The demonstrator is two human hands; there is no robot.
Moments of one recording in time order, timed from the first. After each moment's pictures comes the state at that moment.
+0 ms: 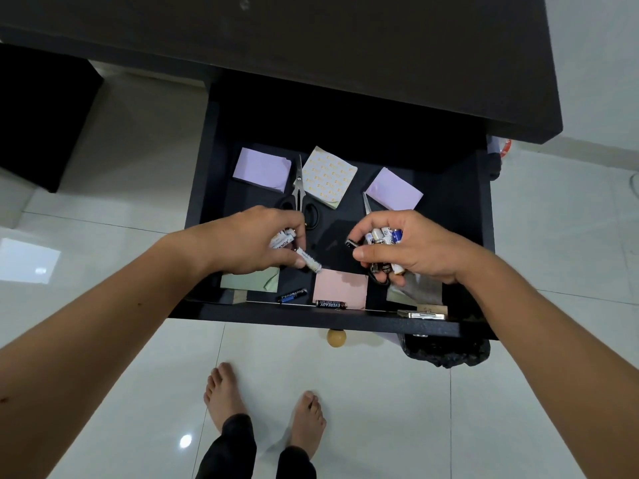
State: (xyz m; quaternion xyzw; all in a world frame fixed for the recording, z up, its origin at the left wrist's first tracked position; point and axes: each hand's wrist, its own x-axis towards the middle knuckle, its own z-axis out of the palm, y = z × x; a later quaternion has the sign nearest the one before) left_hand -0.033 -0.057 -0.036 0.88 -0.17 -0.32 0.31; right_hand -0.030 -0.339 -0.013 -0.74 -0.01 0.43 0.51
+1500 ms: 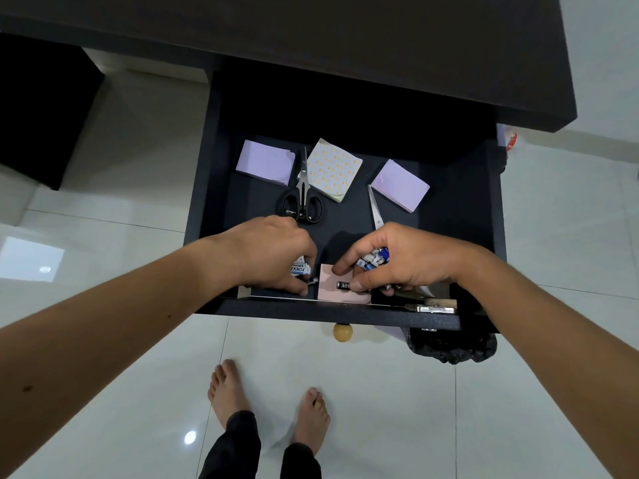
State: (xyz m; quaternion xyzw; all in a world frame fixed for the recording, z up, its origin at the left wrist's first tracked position) left_hand -0.047 -0.081 -0.040 0.90 -0.29 -0.30 0.08; right_hand -0.034 -0.327 -0.021 -0.76 -0.11 0.51 0.38
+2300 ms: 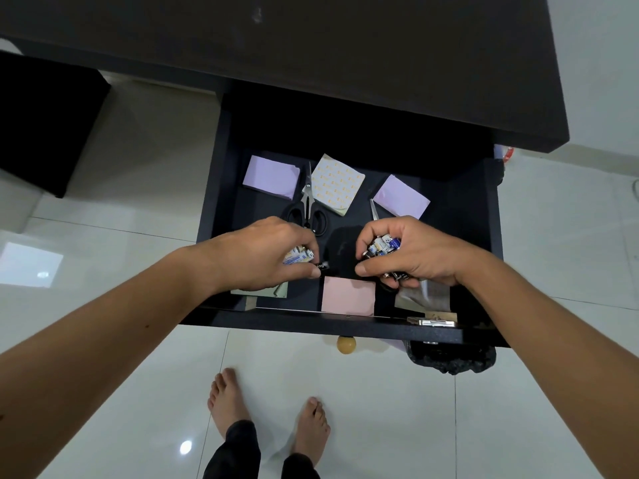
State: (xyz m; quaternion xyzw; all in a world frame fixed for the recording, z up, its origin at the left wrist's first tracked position) left_hand -0.044 -0.058 -0.030 0.89 -0.23 -0.29 0.27; right_hand -0.022 -0.330 -0.018 -0.75 -0.02 0.46 0.48
